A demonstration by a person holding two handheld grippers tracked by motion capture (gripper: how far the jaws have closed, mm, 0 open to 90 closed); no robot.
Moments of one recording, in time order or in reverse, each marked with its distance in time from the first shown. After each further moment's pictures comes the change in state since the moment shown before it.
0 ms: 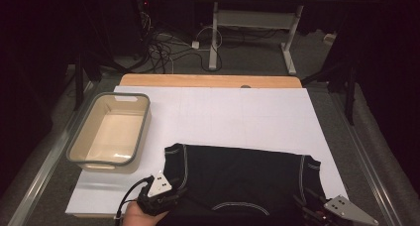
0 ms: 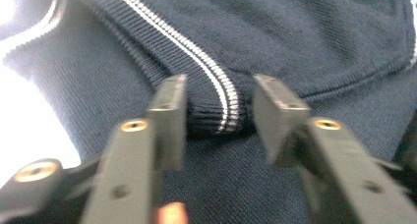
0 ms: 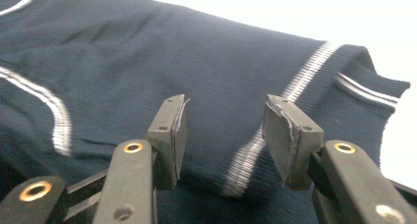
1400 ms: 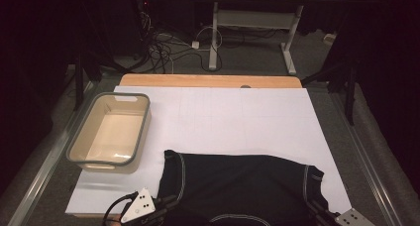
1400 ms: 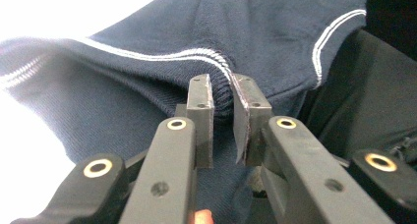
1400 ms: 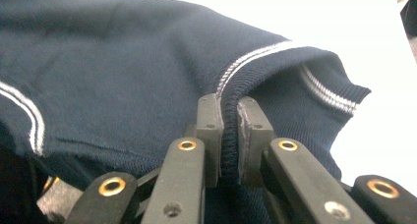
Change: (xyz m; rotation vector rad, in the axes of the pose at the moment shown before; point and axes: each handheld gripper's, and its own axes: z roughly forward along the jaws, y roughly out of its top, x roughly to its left) left arm -0.022 -0.012 -0.062 -0.142 -0.127 0.039; right arm 0.006 -0.009 -0.030 -0.014 -0.033 -0.022
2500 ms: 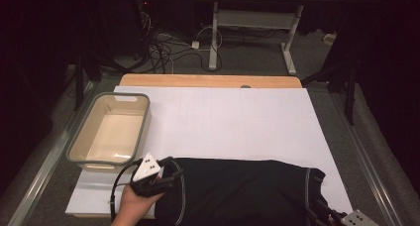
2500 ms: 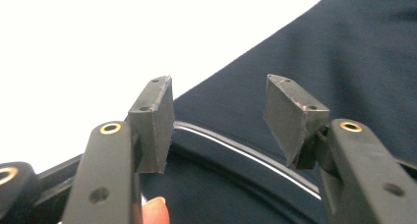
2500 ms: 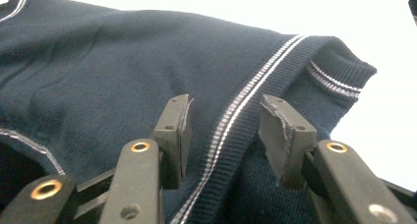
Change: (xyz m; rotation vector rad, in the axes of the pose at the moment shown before) left arm 0.080 0.030 0.054 -0.044 0.164 -0.112; right arm -0.009 -0.009 0.000 0.002 0.028 0.073
